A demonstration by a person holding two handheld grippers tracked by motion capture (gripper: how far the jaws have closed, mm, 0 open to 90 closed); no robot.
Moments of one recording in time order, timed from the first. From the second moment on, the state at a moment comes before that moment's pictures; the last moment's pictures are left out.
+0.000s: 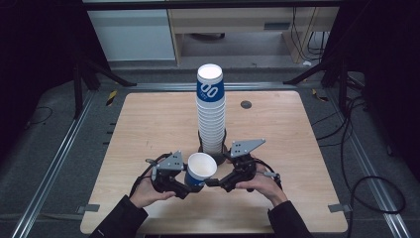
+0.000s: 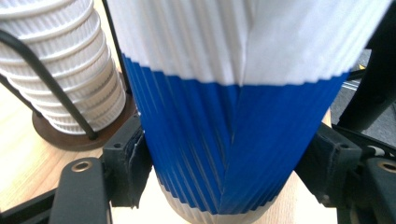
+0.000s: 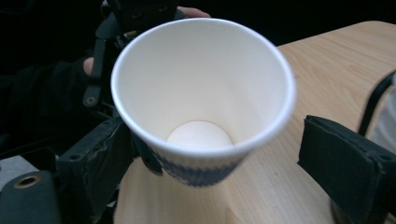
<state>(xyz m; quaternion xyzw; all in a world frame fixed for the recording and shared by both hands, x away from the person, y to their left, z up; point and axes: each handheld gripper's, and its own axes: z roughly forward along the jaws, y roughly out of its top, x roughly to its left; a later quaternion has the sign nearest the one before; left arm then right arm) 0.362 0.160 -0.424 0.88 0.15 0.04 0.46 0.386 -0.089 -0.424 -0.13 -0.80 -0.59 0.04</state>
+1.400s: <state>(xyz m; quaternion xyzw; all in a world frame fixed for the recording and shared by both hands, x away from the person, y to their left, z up) 0.366 0.164 -0.432 0.88 0.17 0.03 0.45 0.387 -0.102 -0.416 -0.14 -0.78 -0.61 0.01</state>
